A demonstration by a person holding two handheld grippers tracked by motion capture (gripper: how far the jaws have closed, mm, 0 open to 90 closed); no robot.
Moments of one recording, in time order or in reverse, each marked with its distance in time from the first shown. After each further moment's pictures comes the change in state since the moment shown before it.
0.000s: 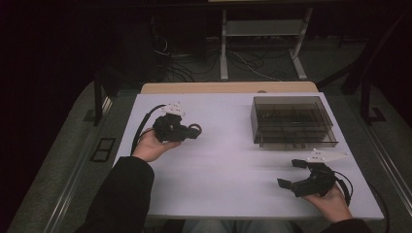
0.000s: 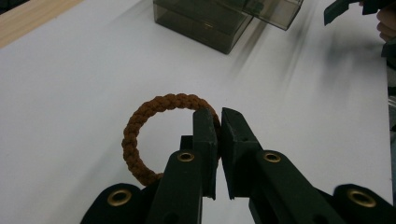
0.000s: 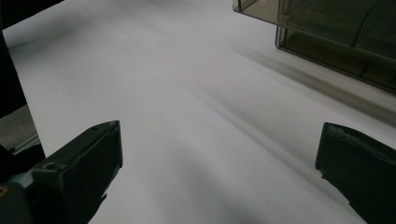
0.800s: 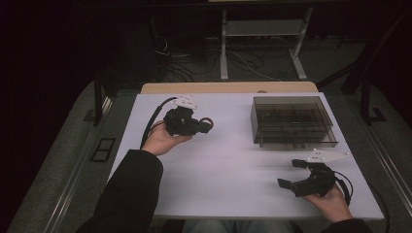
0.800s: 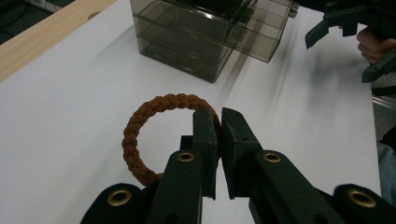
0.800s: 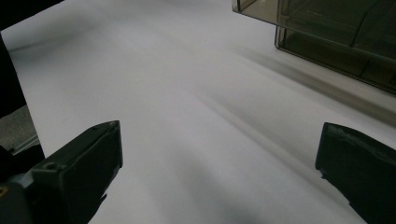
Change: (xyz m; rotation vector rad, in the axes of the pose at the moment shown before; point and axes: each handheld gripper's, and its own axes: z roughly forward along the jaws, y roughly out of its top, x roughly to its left) left arm -0.011 0.034 0.012 -0.029 -0.032 0.053; right arm 0.000 0.000 0.000 -0.002 -0.001 0.000
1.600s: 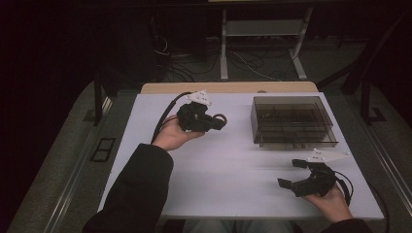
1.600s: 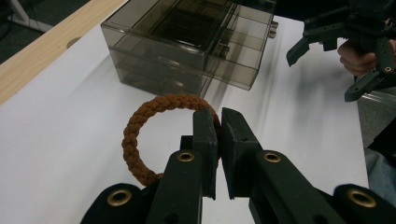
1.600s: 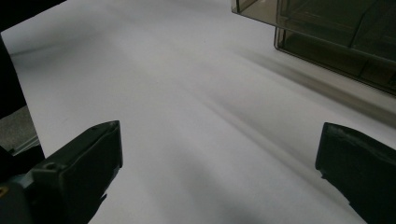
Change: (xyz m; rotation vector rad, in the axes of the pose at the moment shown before) left arm -0.012 0.032 0.018 -0.006 -0.042 0.065; right arm 0.000 0.000 -0.001 -0.002 -0.001 0.000
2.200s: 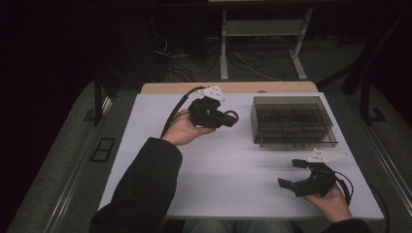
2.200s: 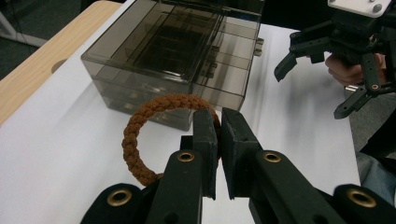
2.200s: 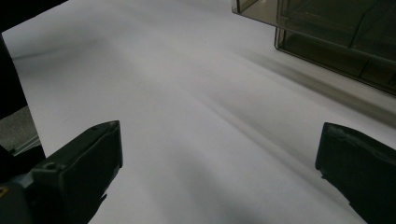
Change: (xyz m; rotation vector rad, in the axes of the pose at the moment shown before) left arm -0.008 0.030 0.015 0.013 -0.033 0.068; right arm 0.000 0.000 0.000 -0.001 0.002 0.001
